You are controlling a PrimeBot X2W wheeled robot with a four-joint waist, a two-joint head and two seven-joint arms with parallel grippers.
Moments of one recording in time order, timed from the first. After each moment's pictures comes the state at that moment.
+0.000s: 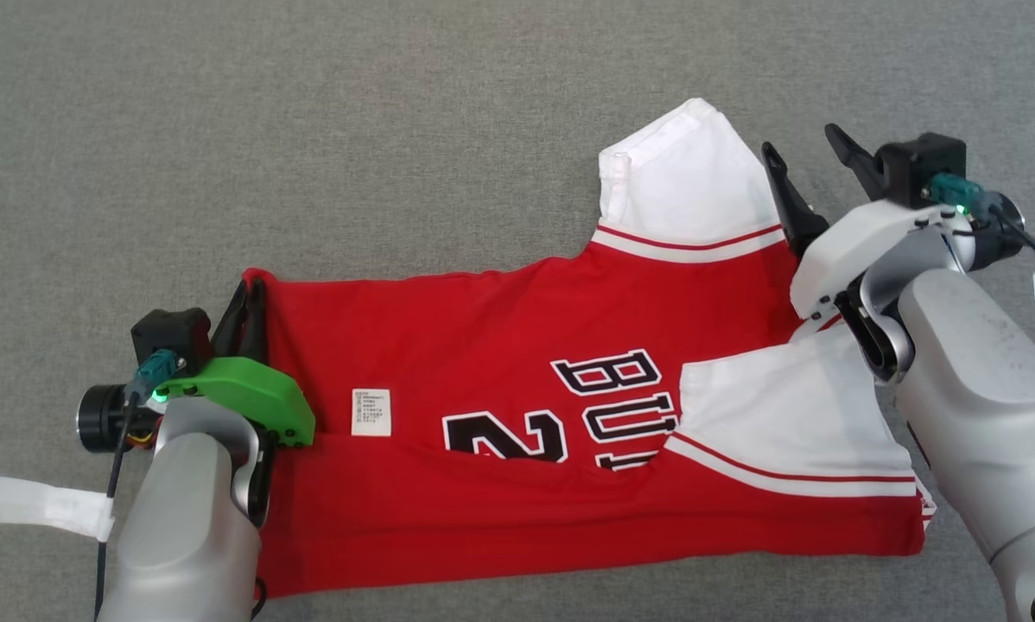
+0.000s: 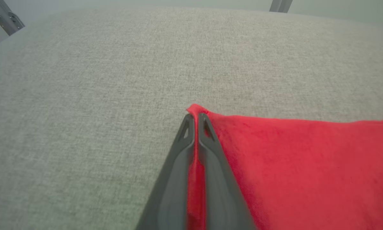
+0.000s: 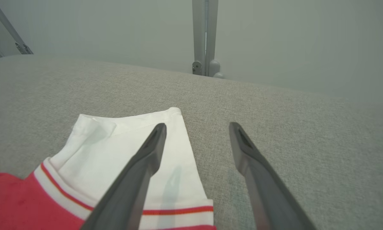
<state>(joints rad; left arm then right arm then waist) -0.56 0.07 -0.01 0.85 -0.16 -0.11 -0.26 -0.75 -0.26 0.34 0.73 0.37 0.13 -0.20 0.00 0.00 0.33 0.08</state>
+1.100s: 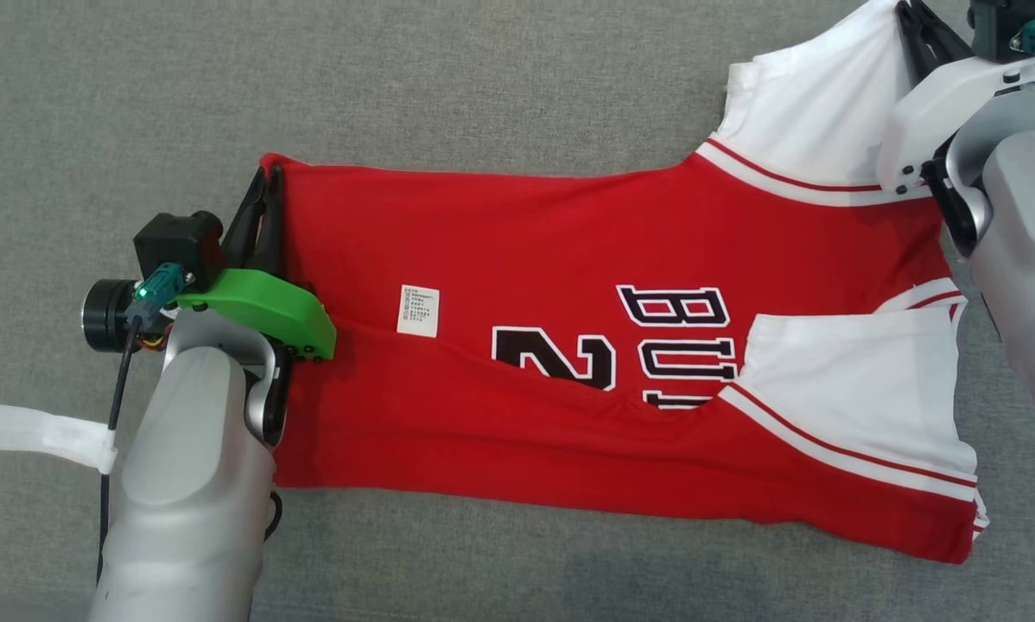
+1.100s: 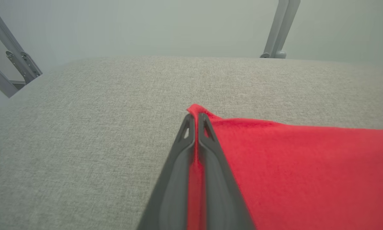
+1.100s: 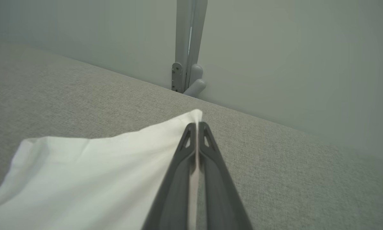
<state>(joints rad) -0.68 0.05 -0.09 0.74 -0.18 -0.10 -0.26 -1.15 -0.32 0.42 1.17 0.31 0.13 -0.24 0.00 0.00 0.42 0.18</state>
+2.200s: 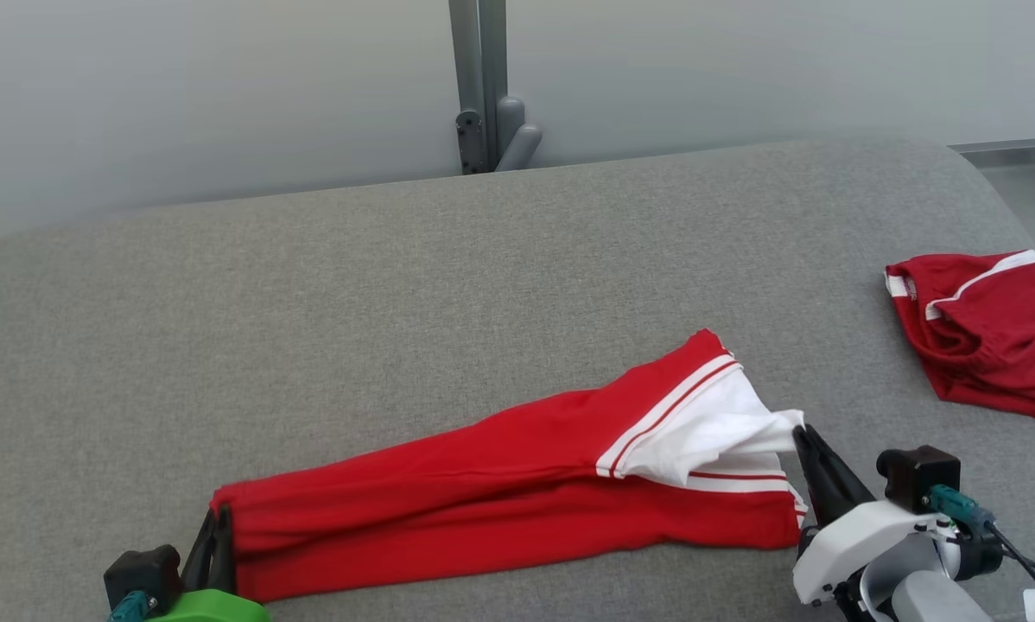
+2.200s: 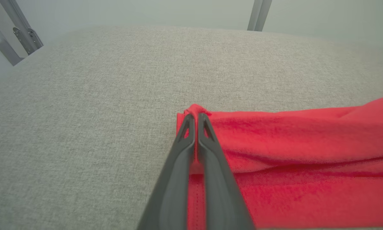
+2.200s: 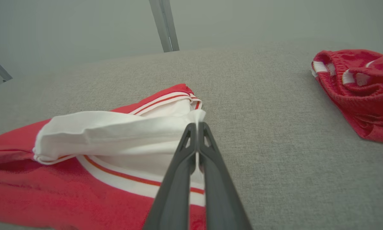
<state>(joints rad) -0.08 0.07 0.09 0.58 -0.14 -0.12 -0.26 -0.18 -0.19 0.19 0.54 0.35 0.13 -0.26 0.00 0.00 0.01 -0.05</state>
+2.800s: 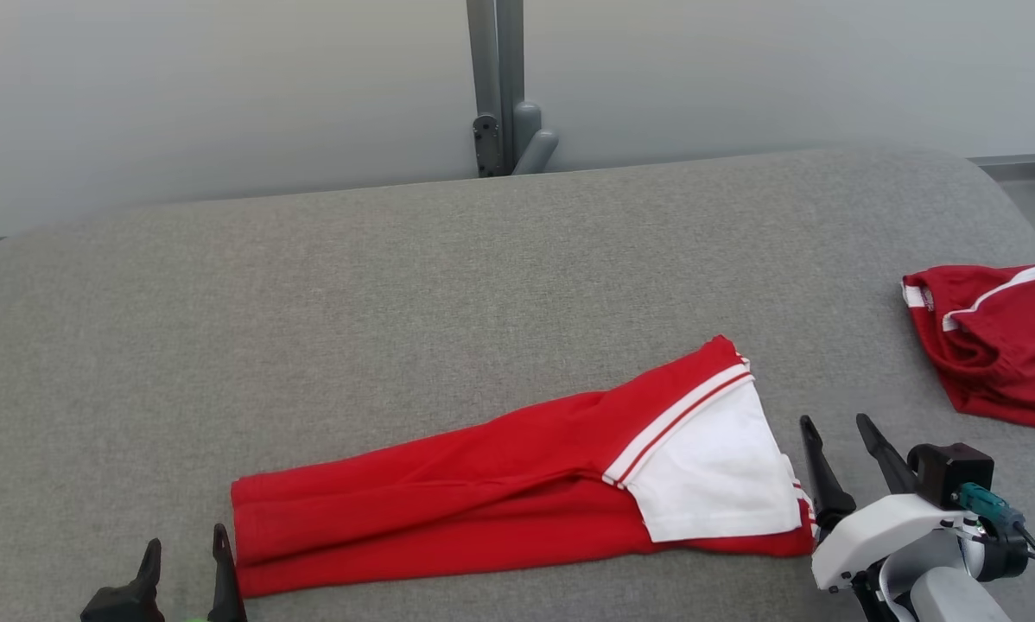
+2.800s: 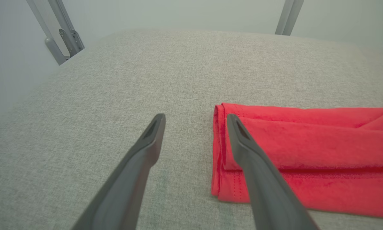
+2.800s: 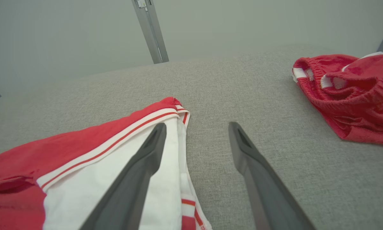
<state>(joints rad) 0.01 0.05 0.15 0.48 -0.11 -0.05 -0.26 -0.15 -0.16 0.09 0.51 0.33 0.13 -0.26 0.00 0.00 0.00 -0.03</state>
